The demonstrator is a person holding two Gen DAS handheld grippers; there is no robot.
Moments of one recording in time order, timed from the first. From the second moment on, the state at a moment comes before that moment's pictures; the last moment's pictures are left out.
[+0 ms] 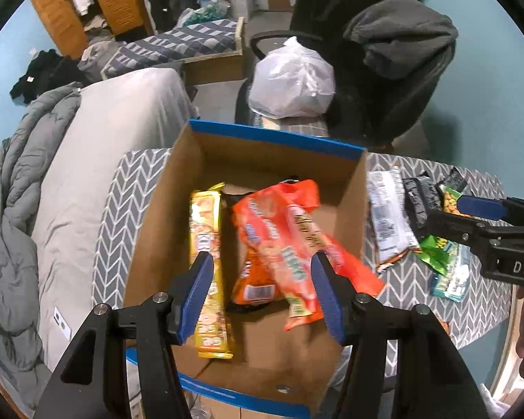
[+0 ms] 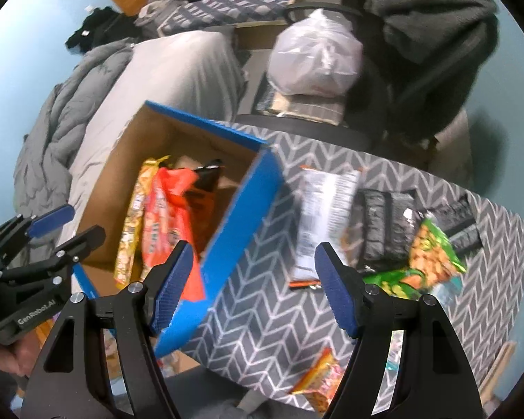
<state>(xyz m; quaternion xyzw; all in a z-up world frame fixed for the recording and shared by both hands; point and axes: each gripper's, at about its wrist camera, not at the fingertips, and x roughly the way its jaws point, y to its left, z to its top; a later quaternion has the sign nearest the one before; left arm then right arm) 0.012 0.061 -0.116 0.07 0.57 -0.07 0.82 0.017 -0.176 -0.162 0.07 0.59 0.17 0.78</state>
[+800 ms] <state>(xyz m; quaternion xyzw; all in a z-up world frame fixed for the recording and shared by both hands) 0.015 -0.046 -0.121 0.10 0.58 -0.13 0.79 -0.013 -0.318 -0.204 0.15 0.62 0.05 0.77</state>
